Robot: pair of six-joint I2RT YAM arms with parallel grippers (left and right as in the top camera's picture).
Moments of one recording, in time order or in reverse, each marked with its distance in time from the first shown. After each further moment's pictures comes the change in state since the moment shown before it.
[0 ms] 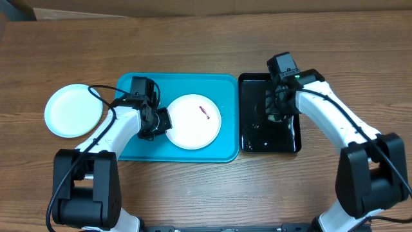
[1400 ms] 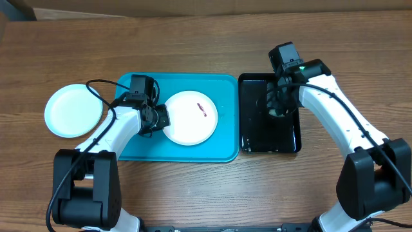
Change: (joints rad) left arm 0.000 0.000 -0.002 0.075 -0.074 0.053; right arm 0.000 -0.011 0.117 -0.135 -0.001 -0.012
